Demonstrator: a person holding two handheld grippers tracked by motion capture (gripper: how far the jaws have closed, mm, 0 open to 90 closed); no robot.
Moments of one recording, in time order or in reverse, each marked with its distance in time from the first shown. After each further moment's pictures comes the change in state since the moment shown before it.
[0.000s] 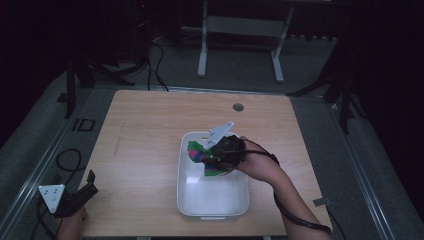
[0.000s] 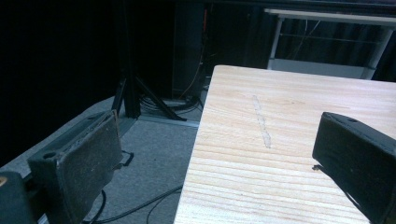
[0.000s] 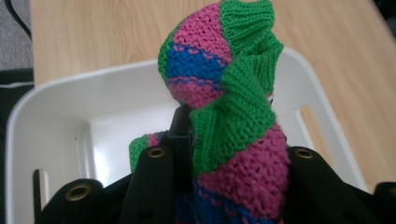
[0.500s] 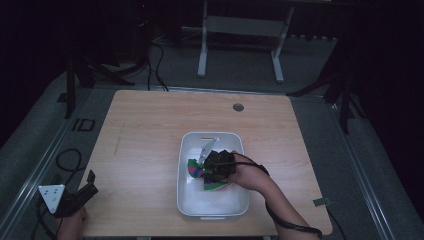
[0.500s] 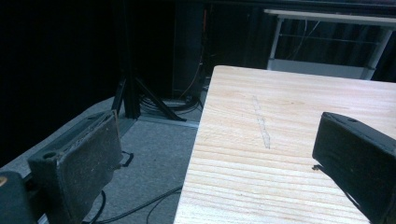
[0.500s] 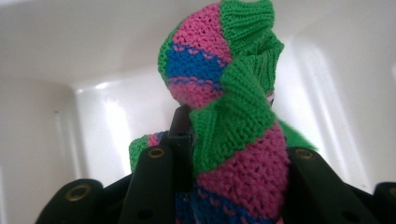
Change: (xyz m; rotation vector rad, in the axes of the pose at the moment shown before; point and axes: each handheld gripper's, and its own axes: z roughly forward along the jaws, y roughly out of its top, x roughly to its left) left arm 0.000 0.000 0.000 0.001 -0.002 0.000; right arm 0.009 -0.029 0.067 0.145 0.079 0.033
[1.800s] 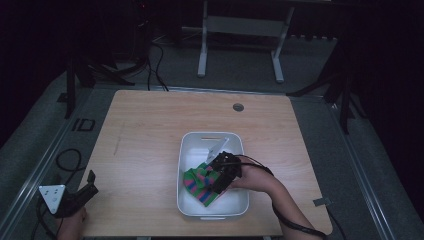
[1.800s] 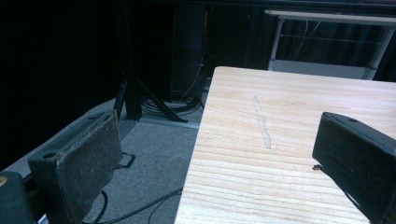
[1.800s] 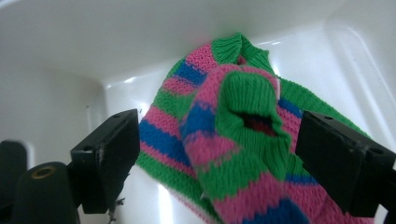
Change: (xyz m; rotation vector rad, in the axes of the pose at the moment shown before) left arm -0.001 0.000 0.000 -0.005 0.003 0.009; right arm -0.007 -0.023 0.015 -0.052 0.141 0.063
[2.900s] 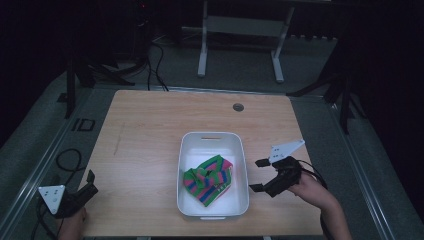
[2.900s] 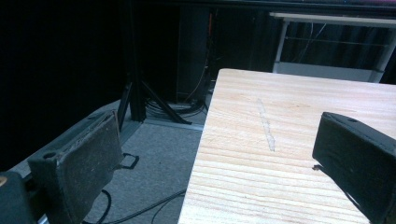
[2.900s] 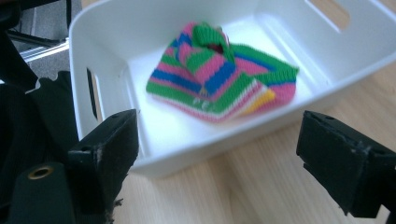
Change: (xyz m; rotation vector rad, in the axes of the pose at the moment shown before) left arm -0.001 0.000 -0.001 -0.010 0.021 -0.003; right arm 0.004 -0.105 -0.116 -0.266 -0.038 0.126
